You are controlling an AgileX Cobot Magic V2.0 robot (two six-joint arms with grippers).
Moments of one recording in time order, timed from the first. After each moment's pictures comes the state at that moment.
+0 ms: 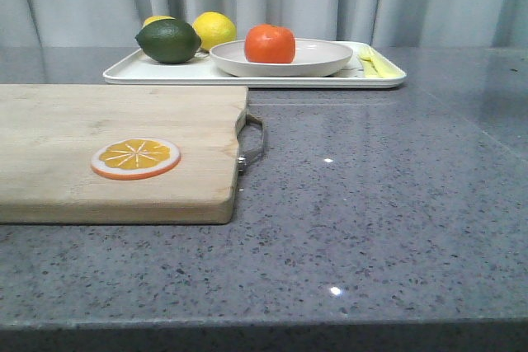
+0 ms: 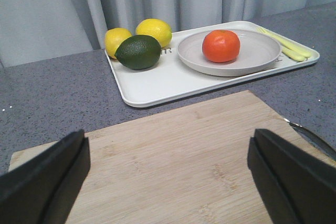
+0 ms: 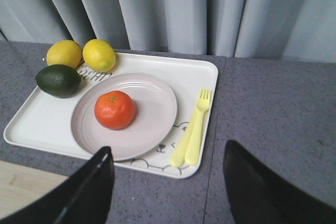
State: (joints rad) left arm -0.45 0.66 -0.39 -1.16 -0.09 1.16; right arm 0.13 1.24 -1.47 0.25 0.73 -0.08
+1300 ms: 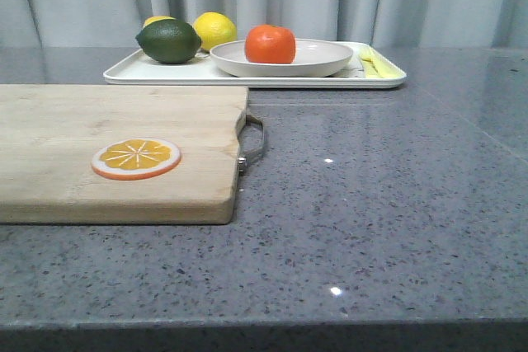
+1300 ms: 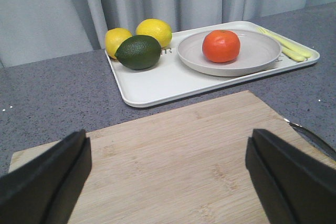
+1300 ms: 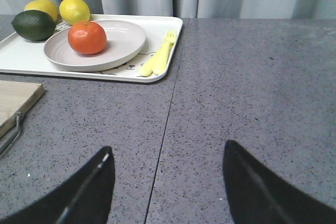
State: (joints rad) left arm -0.45 0.66 -0.39 -1.16 -0.09 1.16; right arm 0.13 0.41 -0.44 0.20 0.35 -0.08
